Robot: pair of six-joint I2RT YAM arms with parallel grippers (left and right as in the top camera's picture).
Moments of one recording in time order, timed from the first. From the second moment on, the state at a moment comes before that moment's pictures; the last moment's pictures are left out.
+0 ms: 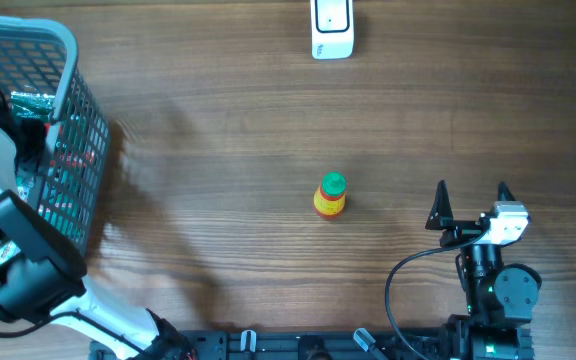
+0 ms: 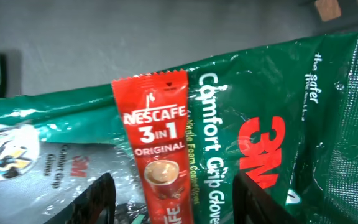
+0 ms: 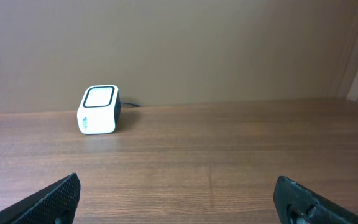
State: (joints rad) left arm 0.59 1.92 1.47 -0.73 -0.09 -0.87; right arm -0.09 0.02 0.01 0.00 -0.07 0.04
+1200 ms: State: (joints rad) left arm 0.56 1.77 1.61 -0.74 -0.07 -0.78; right arm -0.09 0.02 0.01 0.00 -0.07 0.04
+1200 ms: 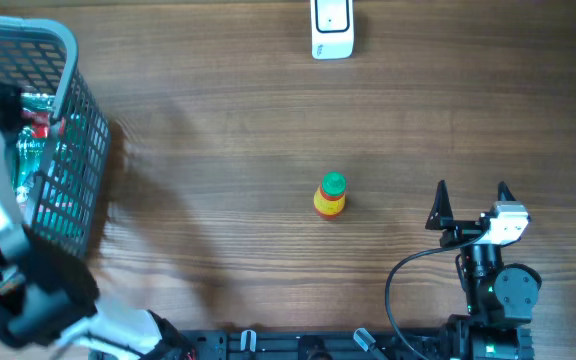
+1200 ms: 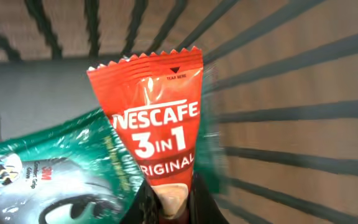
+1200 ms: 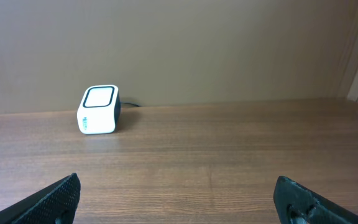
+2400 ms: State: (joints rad) left arm -0.24 1.54 1.60 -0.97 0.09 -0.59; right arm -0.09 0.02 0.01 0.00 -0.07 0.04
